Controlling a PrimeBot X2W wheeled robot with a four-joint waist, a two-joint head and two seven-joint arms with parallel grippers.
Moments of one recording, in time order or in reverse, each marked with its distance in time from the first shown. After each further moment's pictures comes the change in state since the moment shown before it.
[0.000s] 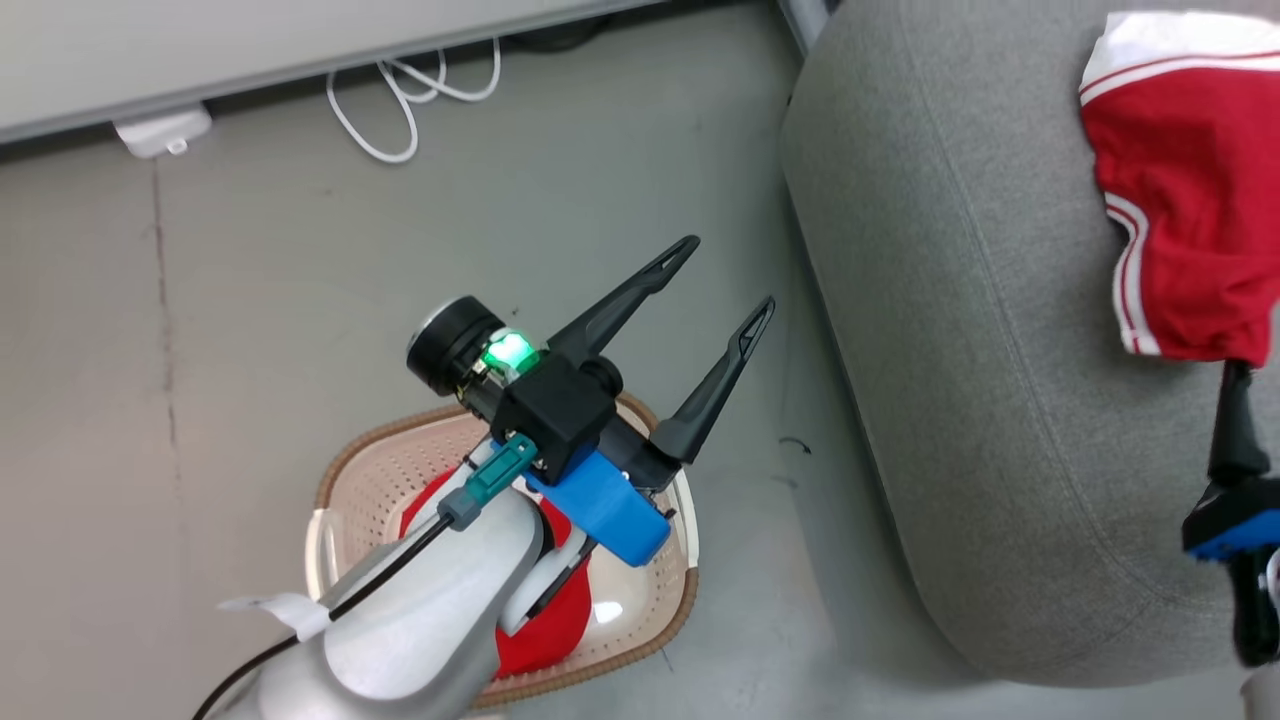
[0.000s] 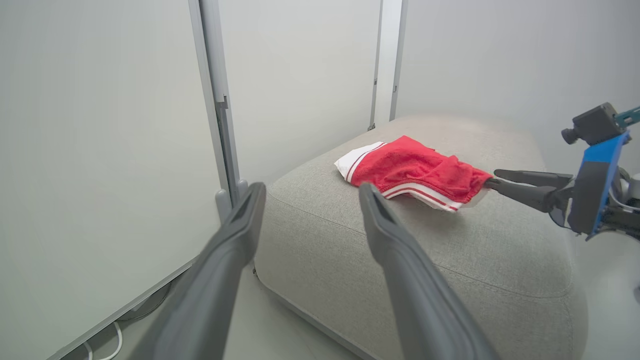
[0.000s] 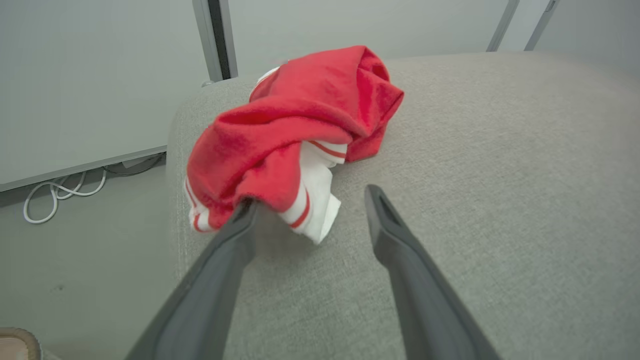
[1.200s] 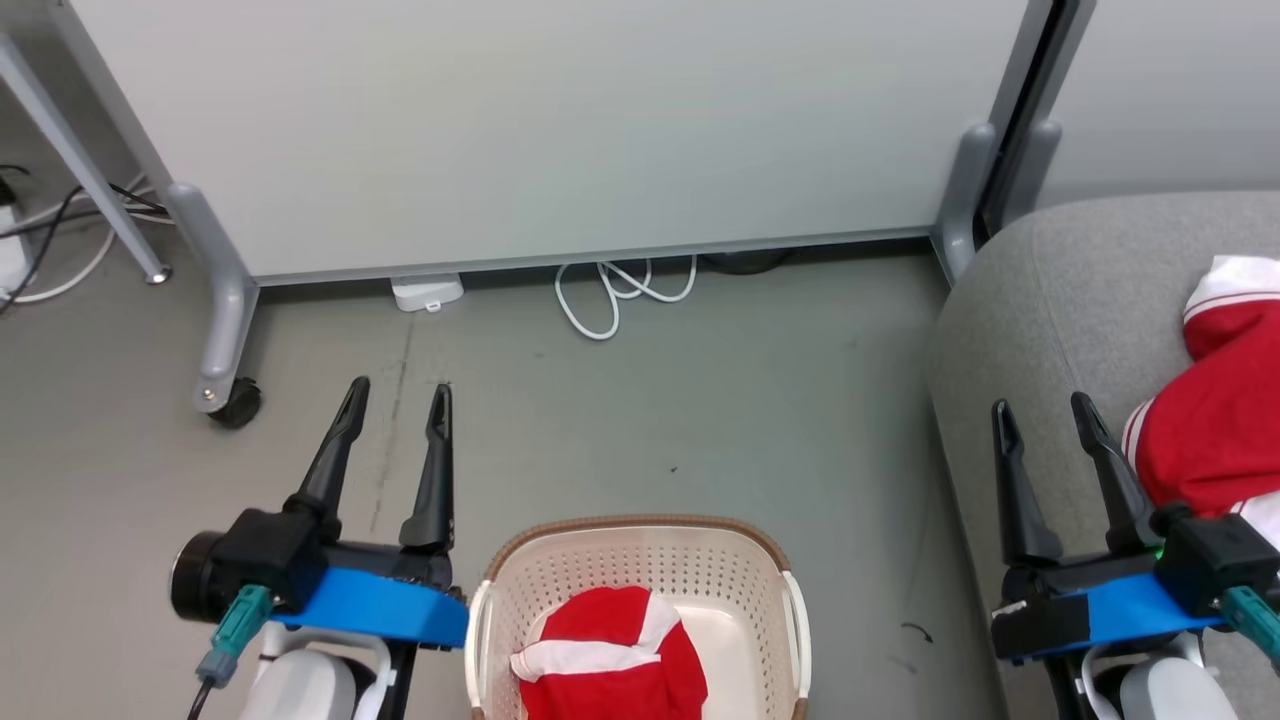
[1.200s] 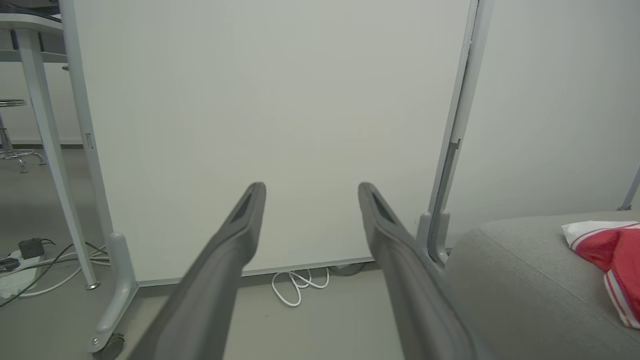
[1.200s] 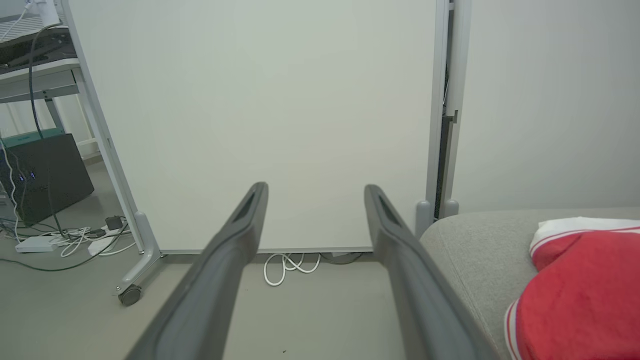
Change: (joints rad) left arm 0.493 -0.071 0.593 -0.074 0.125 0.003 -0.001; right arm 0.290 0.175 0.301 -0.458 0.004 0.000 0.000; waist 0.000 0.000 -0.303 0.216
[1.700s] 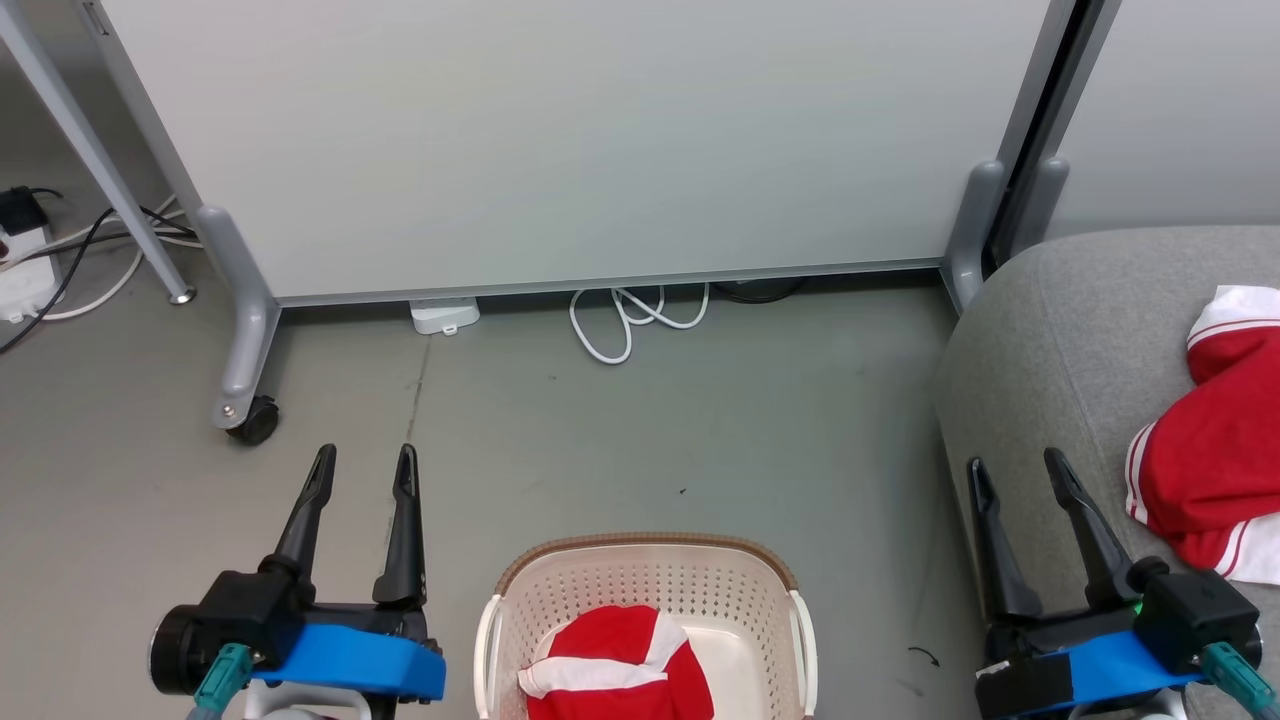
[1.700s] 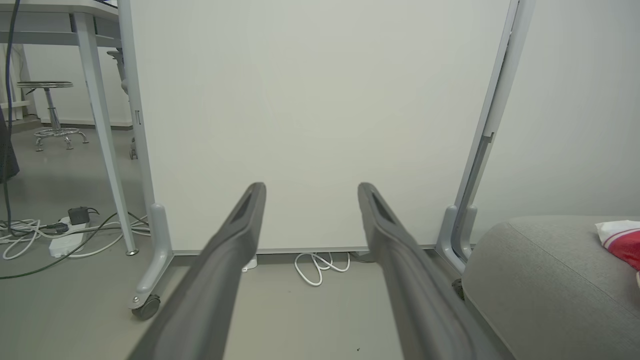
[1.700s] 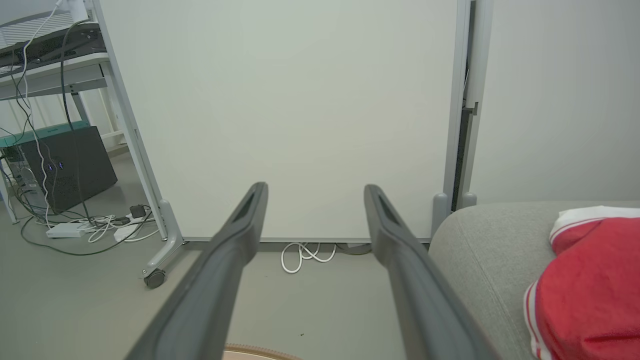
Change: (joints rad) left arm 0.118 -0.066 0.141 0.005 0.078 -0.044 0.000; right arm 0.109 0.007 0.039 -0.060 0.005 0.000 0.000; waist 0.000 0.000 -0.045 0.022
